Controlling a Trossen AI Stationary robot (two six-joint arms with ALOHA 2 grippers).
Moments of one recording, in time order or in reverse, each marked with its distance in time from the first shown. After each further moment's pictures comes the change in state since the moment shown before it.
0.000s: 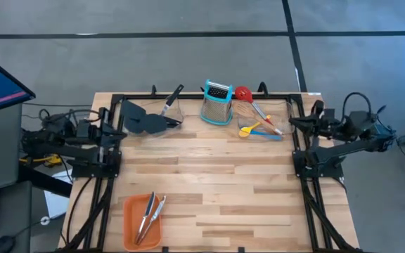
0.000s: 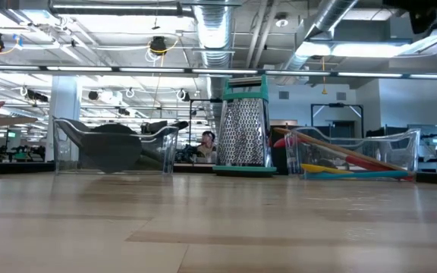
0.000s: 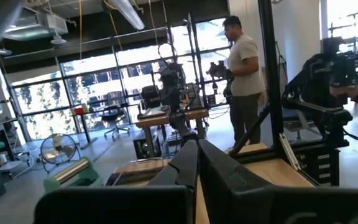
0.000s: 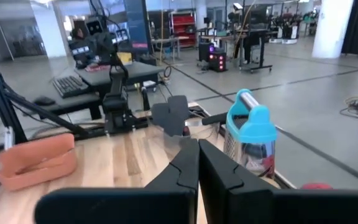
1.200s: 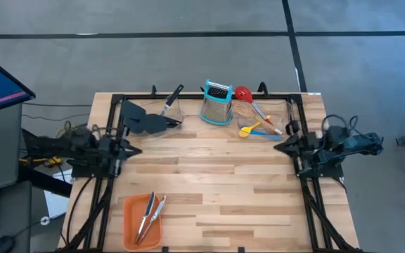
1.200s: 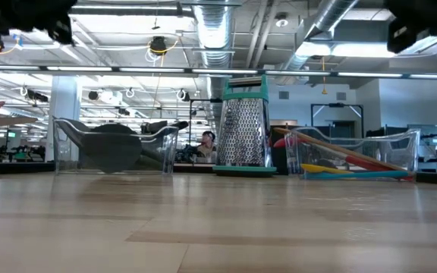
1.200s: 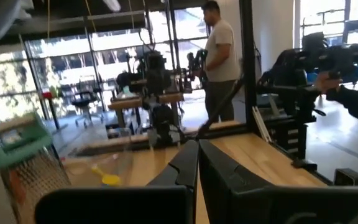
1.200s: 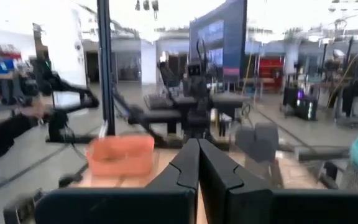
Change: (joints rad) left arm 0.000 -0.159 -0.360 0.157 0.093 -0.059; right arm 0.000 -0.169 -0.448 0.479 -0.393 -0.132
